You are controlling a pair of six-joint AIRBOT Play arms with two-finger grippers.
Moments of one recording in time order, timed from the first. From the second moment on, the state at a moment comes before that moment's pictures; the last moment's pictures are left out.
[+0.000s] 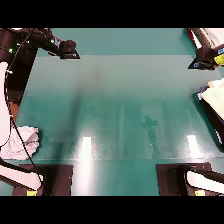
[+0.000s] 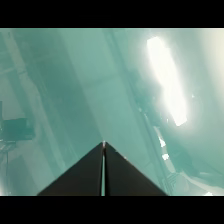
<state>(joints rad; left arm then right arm) -0.13 -1.67 2.01 1.03 -1.37 -1.44 -0.09 -1.30 1.77 -1.23 1.62 1.58</state>
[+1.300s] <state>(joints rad) -0.16 -0.97 0.91 1.96 -1.58 -1.77 -0.09 -1.30 1.77 -1.23 1.59 1.50</state>
